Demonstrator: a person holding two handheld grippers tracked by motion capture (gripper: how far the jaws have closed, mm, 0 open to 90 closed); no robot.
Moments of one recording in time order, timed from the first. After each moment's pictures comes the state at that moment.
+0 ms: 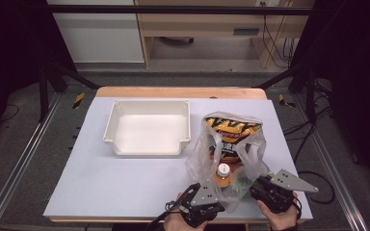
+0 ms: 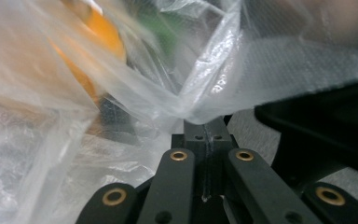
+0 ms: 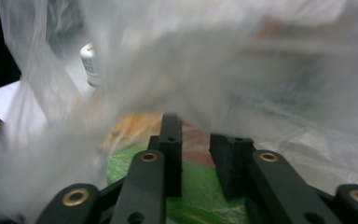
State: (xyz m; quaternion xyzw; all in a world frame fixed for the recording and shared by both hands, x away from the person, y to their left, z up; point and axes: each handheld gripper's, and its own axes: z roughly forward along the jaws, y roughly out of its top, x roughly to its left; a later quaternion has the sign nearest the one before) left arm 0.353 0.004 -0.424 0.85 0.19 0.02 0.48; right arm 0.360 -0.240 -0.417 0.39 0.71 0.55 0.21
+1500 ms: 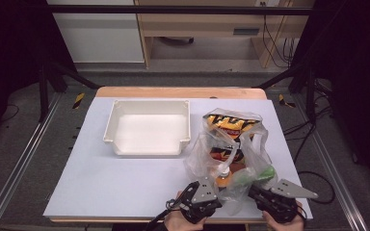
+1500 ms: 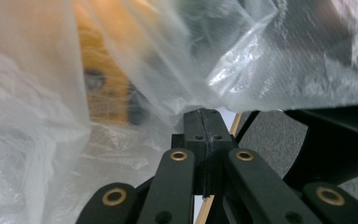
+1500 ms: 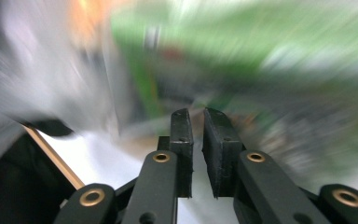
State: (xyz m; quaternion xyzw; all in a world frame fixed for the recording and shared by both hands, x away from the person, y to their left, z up) left arm 0.363 0.005 -0.440 0.86 0.20 0.04 0.47; right arm 0.341 -0.260 -0.436 0.41 0.74 0.50 0.18
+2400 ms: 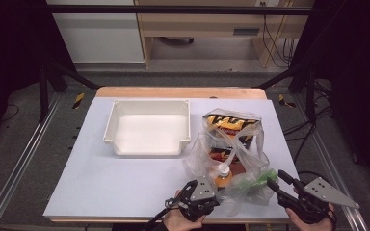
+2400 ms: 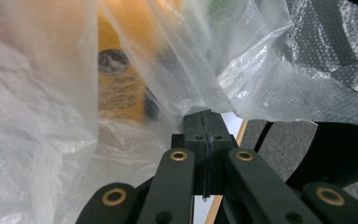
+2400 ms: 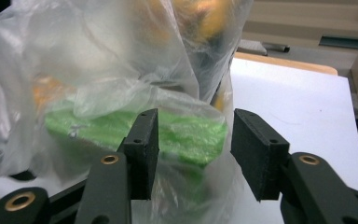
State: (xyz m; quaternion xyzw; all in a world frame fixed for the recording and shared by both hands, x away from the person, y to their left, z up) left arm 0.367 0.009 -0.441 0.85 0.21 0.04 0.47; right arm 0.328 -0.299 -0.403 0.43 0.70 0.50 0.28
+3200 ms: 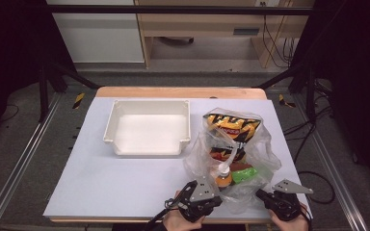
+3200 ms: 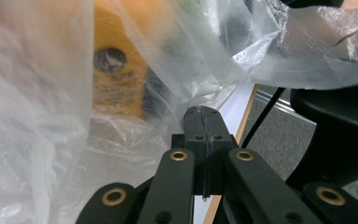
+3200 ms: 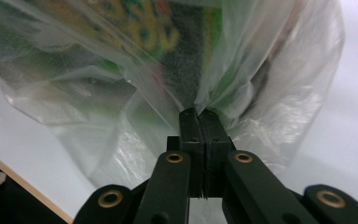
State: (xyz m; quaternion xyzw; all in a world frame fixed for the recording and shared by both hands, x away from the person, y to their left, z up) left arm 0.365 0.009 -0.444 0.86 0.21 0.04 0.47; right arm 0.358 -0.281 -0.477 0.49 0.76 0.38 0.17
